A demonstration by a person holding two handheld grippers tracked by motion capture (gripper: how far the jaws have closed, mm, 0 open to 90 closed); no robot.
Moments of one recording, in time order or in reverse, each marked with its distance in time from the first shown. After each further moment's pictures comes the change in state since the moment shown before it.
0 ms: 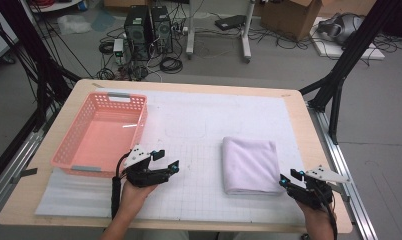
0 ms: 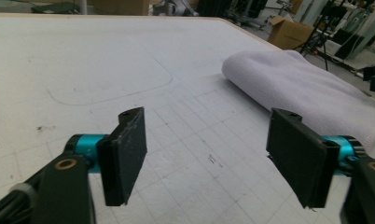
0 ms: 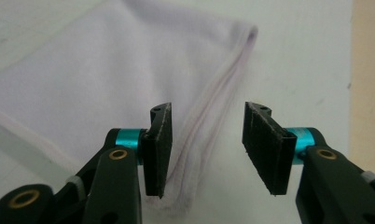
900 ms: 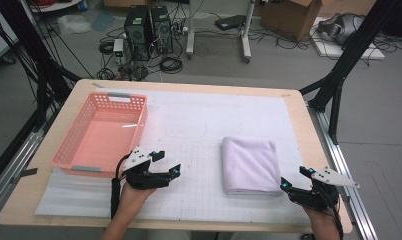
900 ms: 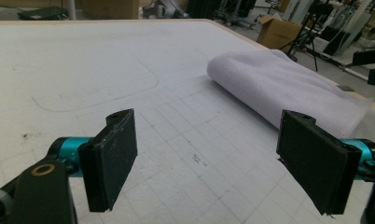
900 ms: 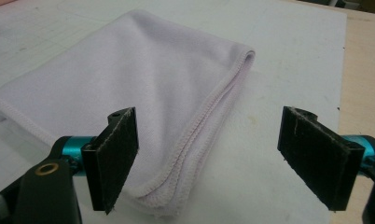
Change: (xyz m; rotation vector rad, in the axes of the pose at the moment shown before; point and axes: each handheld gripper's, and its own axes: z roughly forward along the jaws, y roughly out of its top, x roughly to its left) left arm -0.008 0.002 -0.005 0.006 -0.041 0.026; right arm -0.007 -0.003 -0.009 -0.063 0.033 -0.035
